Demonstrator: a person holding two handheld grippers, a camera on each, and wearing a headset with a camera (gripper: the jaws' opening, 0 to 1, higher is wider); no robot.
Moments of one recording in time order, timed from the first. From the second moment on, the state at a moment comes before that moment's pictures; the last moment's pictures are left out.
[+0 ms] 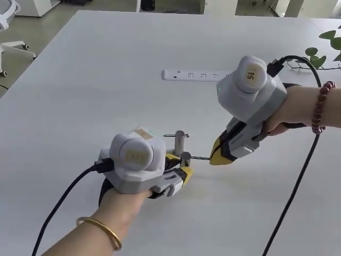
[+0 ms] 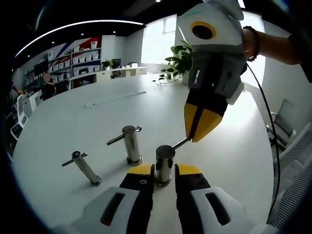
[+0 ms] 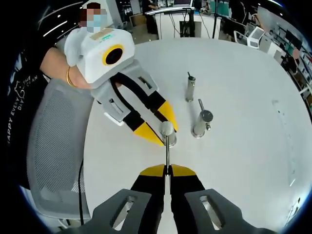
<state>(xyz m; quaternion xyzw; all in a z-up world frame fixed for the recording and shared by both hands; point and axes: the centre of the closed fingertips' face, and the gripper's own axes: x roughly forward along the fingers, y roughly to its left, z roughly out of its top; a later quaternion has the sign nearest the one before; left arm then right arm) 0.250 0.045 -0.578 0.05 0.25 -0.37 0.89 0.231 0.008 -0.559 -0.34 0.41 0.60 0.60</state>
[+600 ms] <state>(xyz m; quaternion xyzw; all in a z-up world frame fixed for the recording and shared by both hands) 0.253 0.043 -0.580 0.05 0.25 -0.38 0.89 0.237 0.013 -0.558 -0.38 0.38 0.62 0.57</state>
